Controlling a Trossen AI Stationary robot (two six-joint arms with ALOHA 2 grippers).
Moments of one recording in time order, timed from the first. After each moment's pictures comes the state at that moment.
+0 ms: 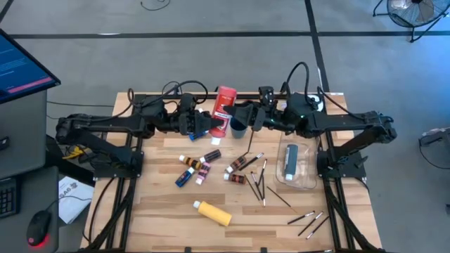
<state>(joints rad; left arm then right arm) 0.05 1.28 1.13 0.41 0.11 -1.03 0.05 1.42 1.38 0.31 0.18 0.84</state>
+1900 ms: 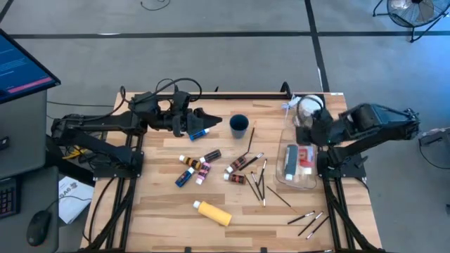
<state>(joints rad) 0.05 1.20 1.12 0.31 0.17 -0.92 0.24 1.05 1.40 -1.54 0.34 1.67</state>
